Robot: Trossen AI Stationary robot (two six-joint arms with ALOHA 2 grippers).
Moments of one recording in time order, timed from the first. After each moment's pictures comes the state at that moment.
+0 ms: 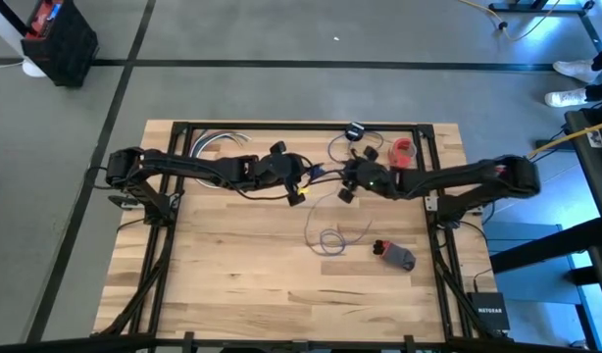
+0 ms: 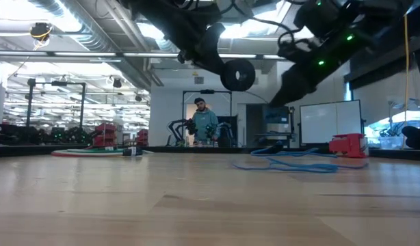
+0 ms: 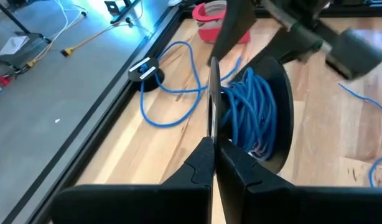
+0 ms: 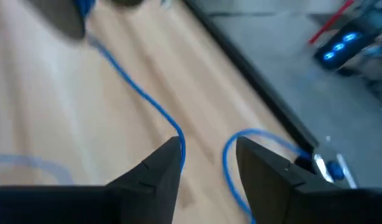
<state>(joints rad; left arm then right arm) 0.09 1.61 1.16 -0.10 -0.40 0.03 -0.16 1.30 0.59 0.10 0.48 -0.03</state>
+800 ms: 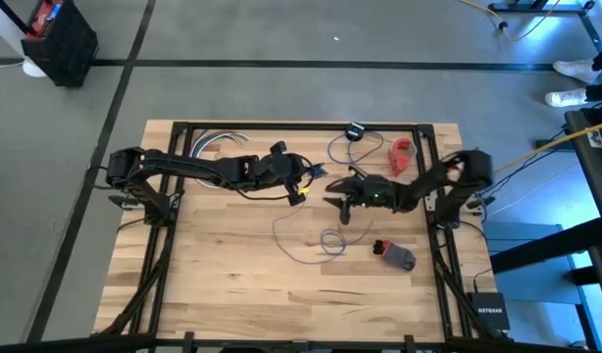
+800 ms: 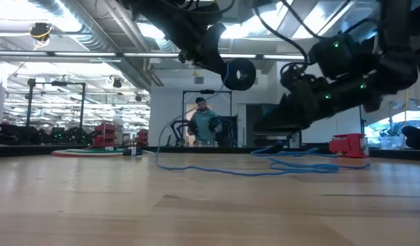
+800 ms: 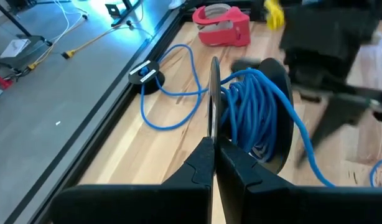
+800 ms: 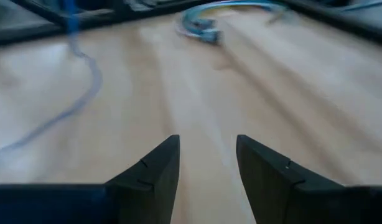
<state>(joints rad) 0.09 1.62 1.16 -0.09 -0.40 0.04 -0.16 1.73 0.33 1.10 -0.01 0.14</state>
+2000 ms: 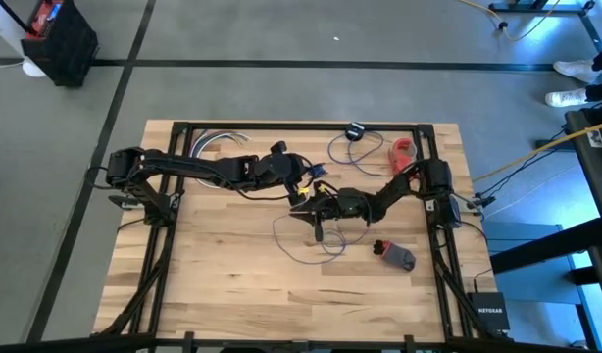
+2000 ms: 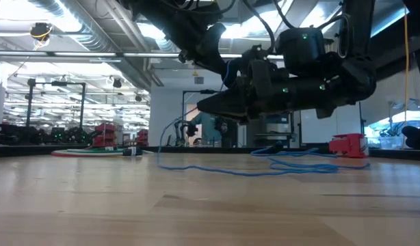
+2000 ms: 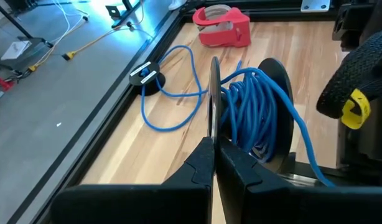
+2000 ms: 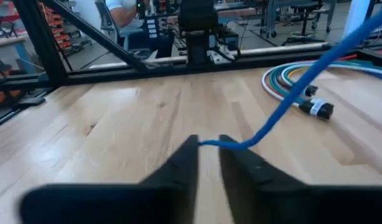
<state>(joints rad) 0.09 1.62 1.16 -0.08 -0.40 0.05 -0.01 2.04 0.67 1.28 -0.07 0.10</state>
